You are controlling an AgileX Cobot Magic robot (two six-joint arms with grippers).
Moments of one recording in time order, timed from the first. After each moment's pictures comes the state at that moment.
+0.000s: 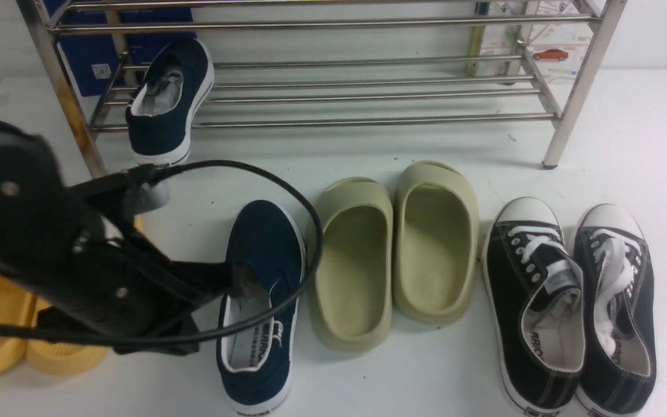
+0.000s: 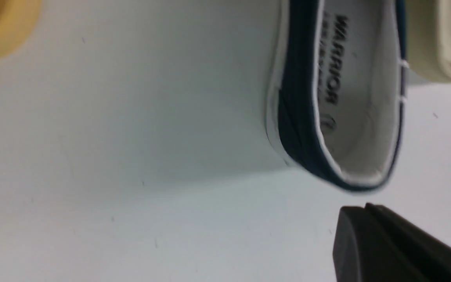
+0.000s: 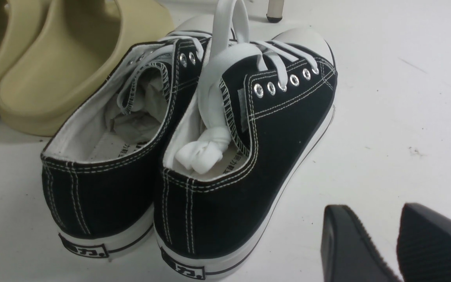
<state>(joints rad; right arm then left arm) 0.04 -0.01 0.01 0.10 0.39 -0.09 -0.45 1.30 -0.92 -0.10 0.91 -0.56</state>
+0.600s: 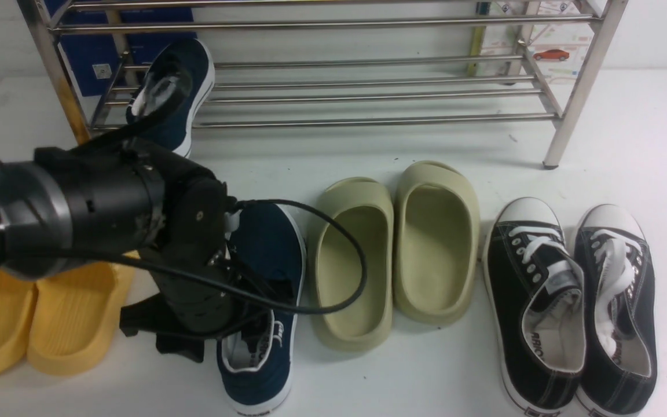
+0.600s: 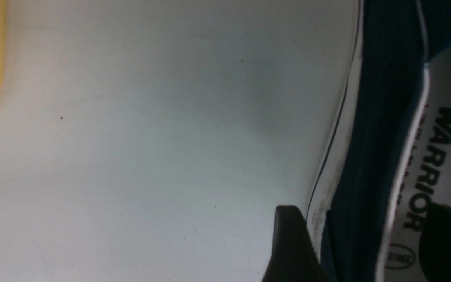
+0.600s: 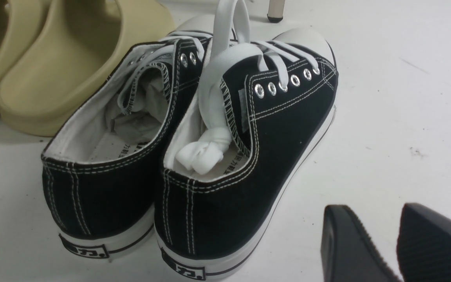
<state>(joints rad) 0.04 -0.01 0.01 0.10 0.39 -0.09 -0.52 1.64 -1.00 0.04 0.84 -0.71</state>
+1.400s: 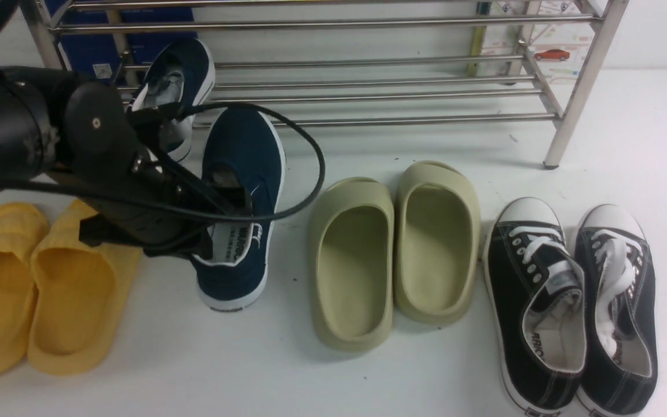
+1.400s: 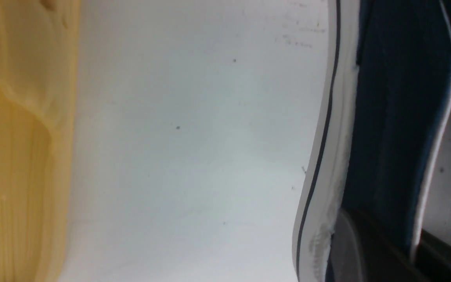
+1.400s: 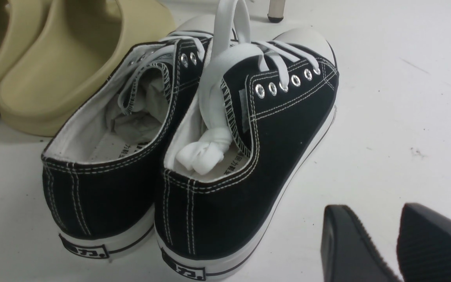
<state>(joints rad) 0.04 -0.01 0.01 0.10 0.39 -0.09 -0.28 1.55 -1.12 -0.13 0.75 -0.36</state>
